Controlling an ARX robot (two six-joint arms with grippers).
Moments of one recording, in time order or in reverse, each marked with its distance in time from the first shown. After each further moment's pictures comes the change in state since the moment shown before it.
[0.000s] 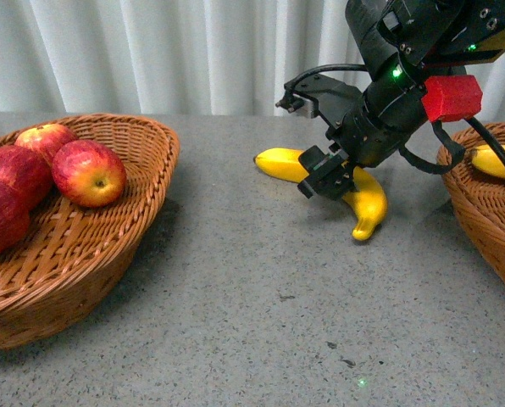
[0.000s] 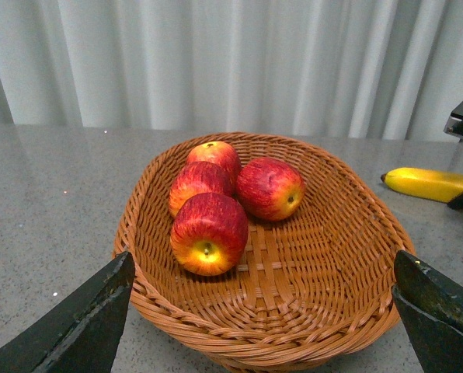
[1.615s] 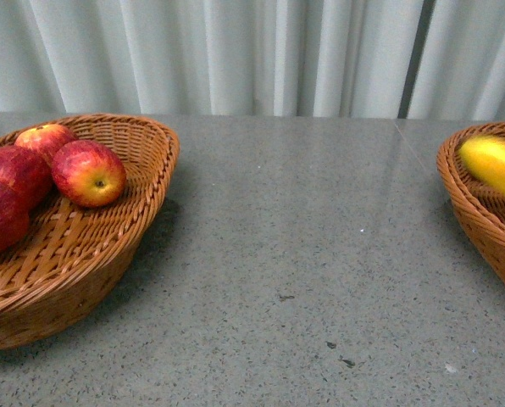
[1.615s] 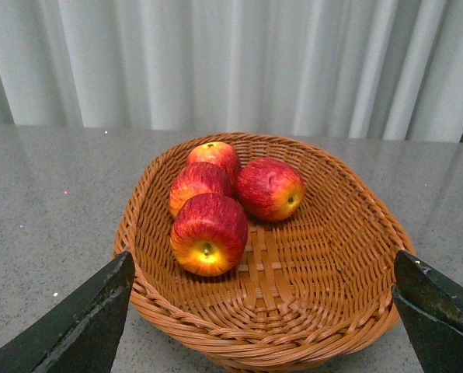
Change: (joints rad) left arm 0.000 0.000 0.000 0.000 0.000 0.000; right arm -0.450 -0.716 -0.876 0.412 -0.248 -0.060
